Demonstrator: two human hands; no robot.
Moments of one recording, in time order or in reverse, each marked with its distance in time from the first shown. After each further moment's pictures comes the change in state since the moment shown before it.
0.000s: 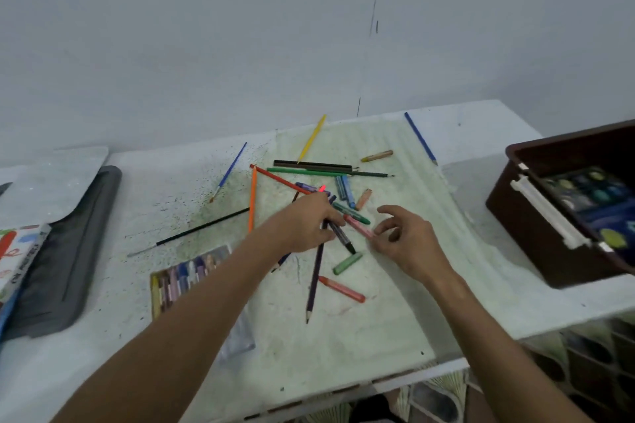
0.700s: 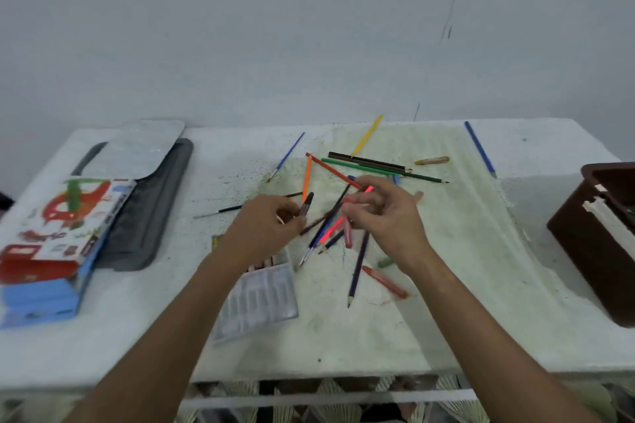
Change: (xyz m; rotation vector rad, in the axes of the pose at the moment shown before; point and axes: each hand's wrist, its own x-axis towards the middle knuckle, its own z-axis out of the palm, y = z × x) left_hand -0.131 -0.037 -0.008 -0.356 0.492 -0.495; right_hand -0.010 -0.094 0.059 0.627 -0.168 -0.147
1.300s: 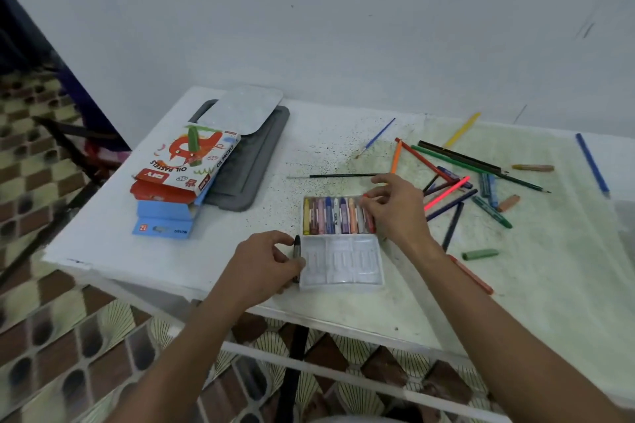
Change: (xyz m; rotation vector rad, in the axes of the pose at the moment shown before) left_hand -0.139 -0.083 -0.031 -0.205 0.049 -0.414; right_hand 0.004 0.033 0.109 -0.468 -0.084 -0.075
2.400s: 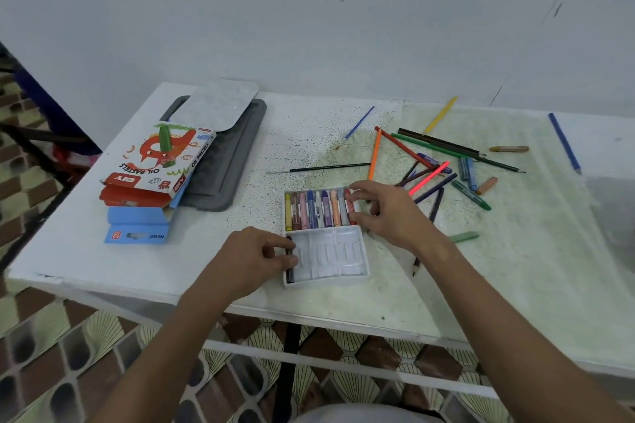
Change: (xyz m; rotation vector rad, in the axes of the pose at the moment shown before) left_hand 0.017 0.003 -0.001 0.232 -0.085 0.137; right_hand -0.011 0.015 -0.030 -0.265 -0.319 -0.218
